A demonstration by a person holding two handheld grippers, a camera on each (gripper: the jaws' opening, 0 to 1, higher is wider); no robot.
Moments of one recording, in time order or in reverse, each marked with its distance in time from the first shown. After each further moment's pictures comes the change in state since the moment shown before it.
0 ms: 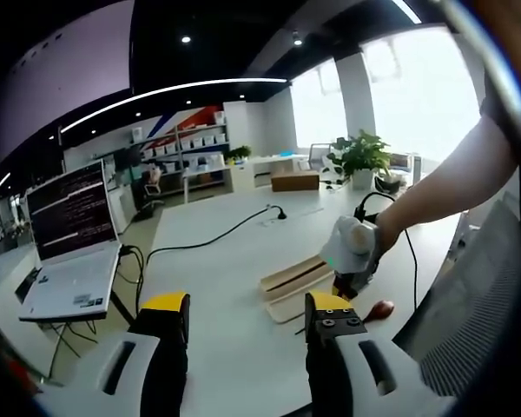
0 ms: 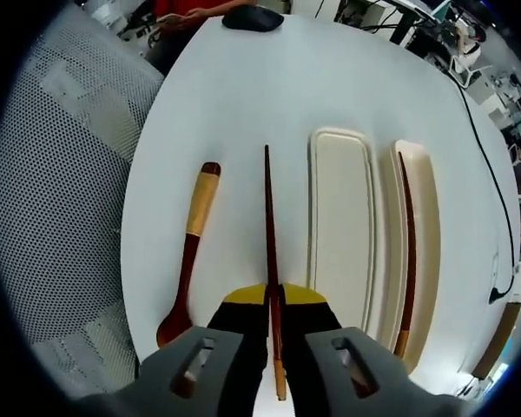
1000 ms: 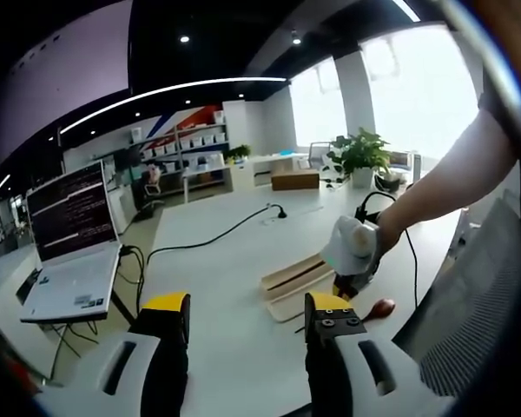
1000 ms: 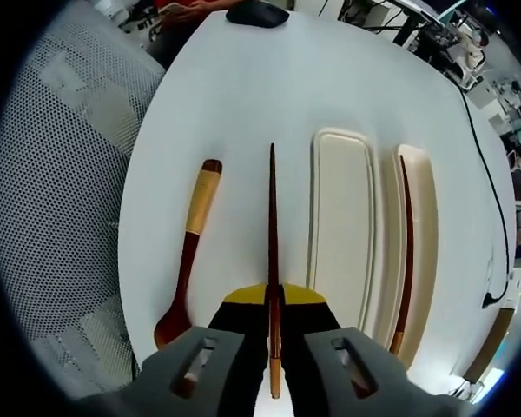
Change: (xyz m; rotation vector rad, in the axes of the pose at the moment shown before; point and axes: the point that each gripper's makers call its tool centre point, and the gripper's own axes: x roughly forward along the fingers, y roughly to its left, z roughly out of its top) left arm 0.000 0.000 -0.001 0.009 0.004 0.001; right arm 0.000 0.000 0.001 -0.035 0.020 -0.018
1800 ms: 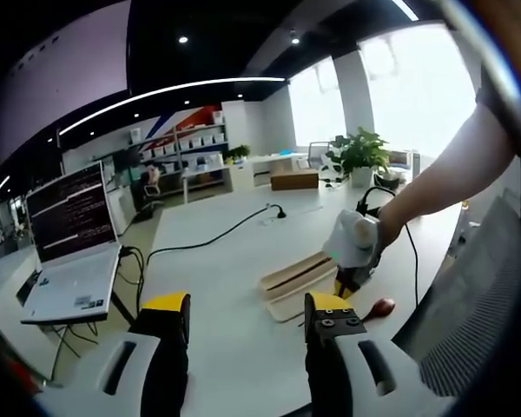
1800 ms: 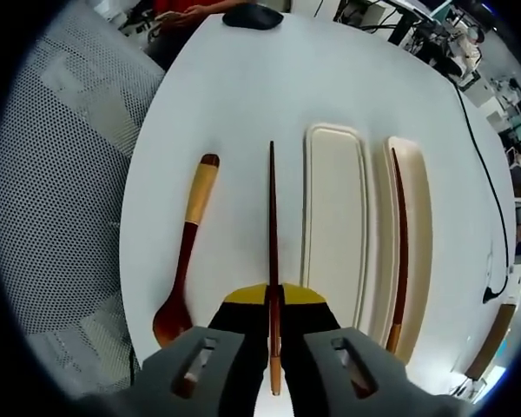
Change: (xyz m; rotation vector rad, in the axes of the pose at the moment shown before) left arm 0.000 0.000 0.000 0.004 -0.001 -0.002; right arm -0.010 -0.003 -0.007 0.004 -0.008 -0.003
